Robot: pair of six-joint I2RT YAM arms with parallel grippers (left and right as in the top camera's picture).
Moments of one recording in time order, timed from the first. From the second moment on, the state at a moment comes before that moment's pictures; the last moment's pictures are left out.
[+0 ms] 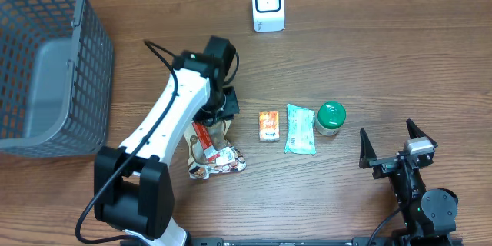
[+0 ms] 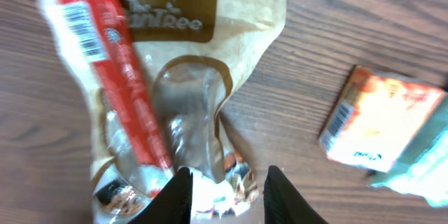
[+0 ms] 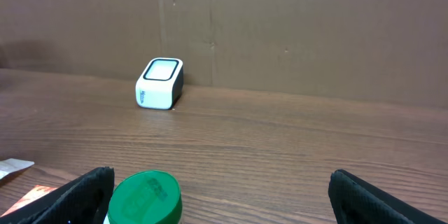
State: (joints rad) left arm -0.30 1.77 1.40 -1.20 0.01 -0.57; right arm 0.13 0.01 0.02 -0.03 -0.07 -0.01
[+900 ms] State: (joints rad) left arm -0.08 1.77 1.17 -1.14 -0.13 -0.60; right arm 0.13 0.01 0.02 -0.03 -0.07 -0.01
